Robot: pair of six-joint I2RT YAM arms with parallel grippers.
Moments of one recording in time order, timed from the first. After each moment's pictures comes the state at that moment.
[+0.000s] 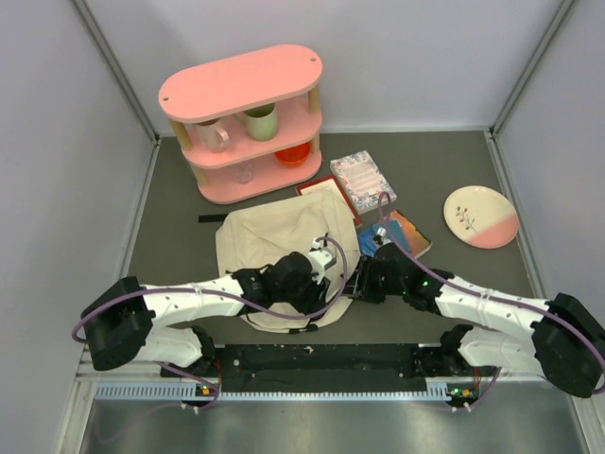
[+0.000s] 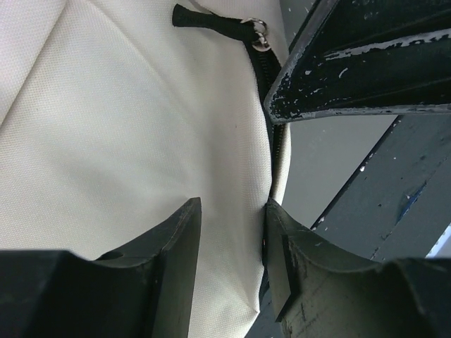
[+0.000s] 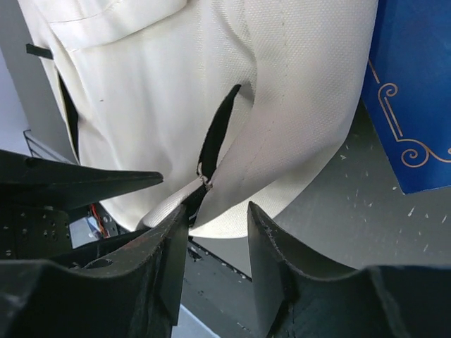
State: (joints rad) left arm -1.05 1.29 0.63 -0.11 0.08 -0.36; right arm 0.83 1.09 0.45 -0.09 -0.13 1.04
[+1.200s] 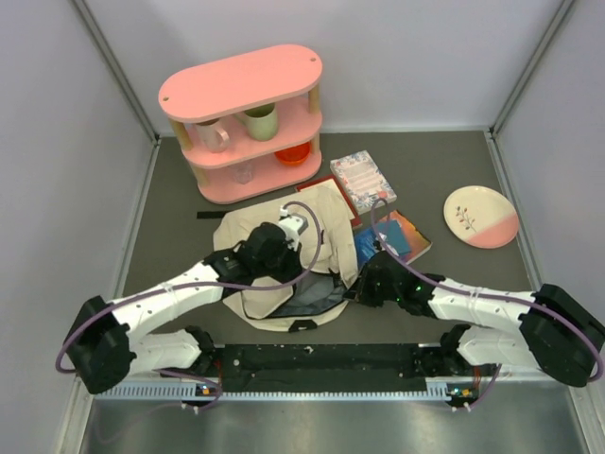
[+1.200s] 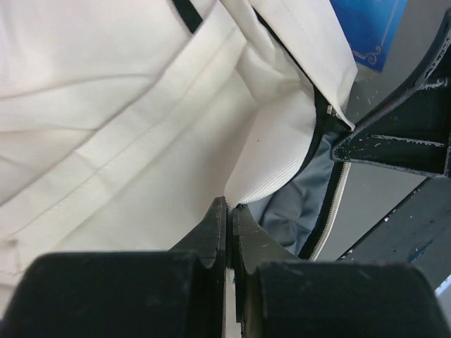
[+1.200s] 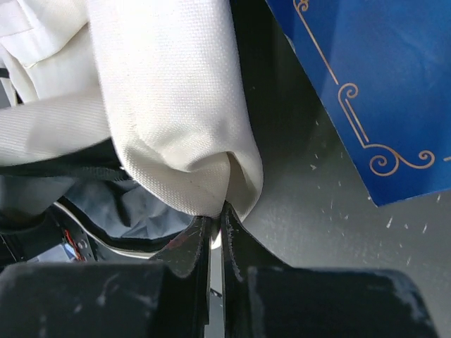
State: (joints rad) left arm -0.84 1.19 0.72 -0.27 0.05 -0.35; right arm 0.88 1.16 0.41 -0.05 -0.01 1.09
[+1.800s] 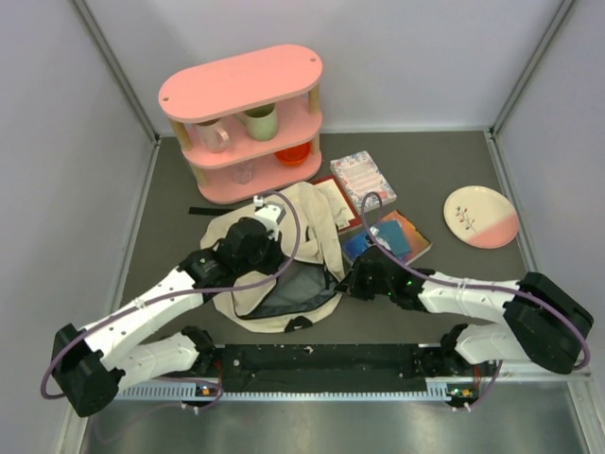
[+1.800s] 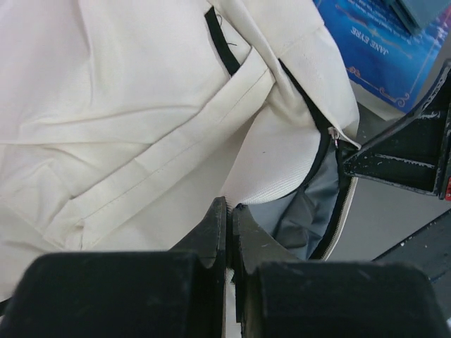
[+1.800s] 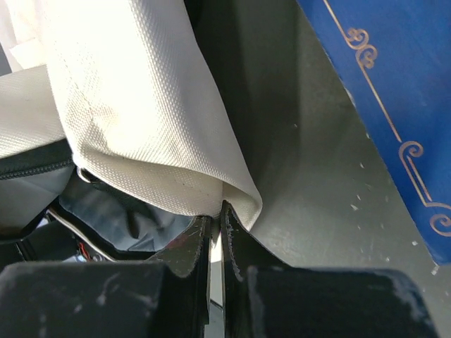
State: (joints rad) left arm -0.75 1.02 0.77 -0.43 -0.06 -0.35; right arm 0.88 1.25 0.45 0.04 0.00 1.08
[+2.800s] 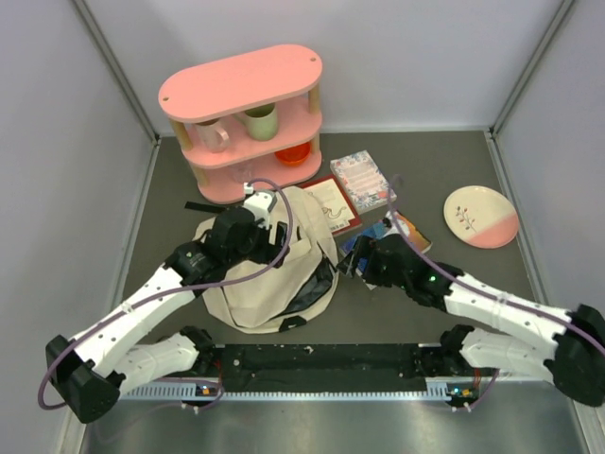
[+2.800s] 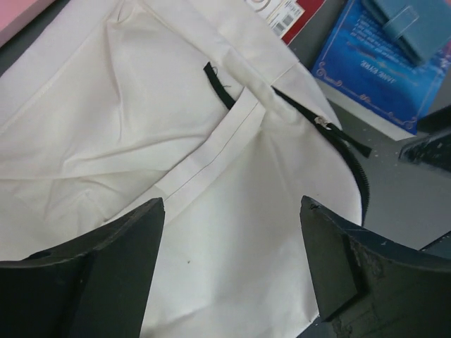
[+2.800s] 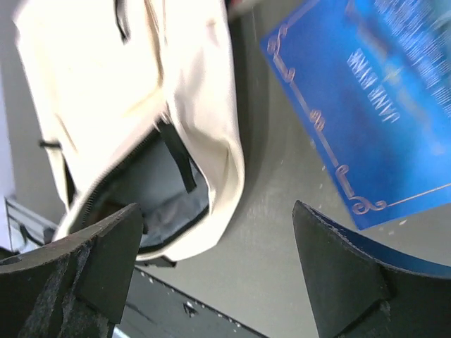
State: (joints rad) left arm -0.69 0.99 0.88 -0.52 -0.11 -0.26; right arm 0.87 1.09 0.56 -0.18 0.13 0.96
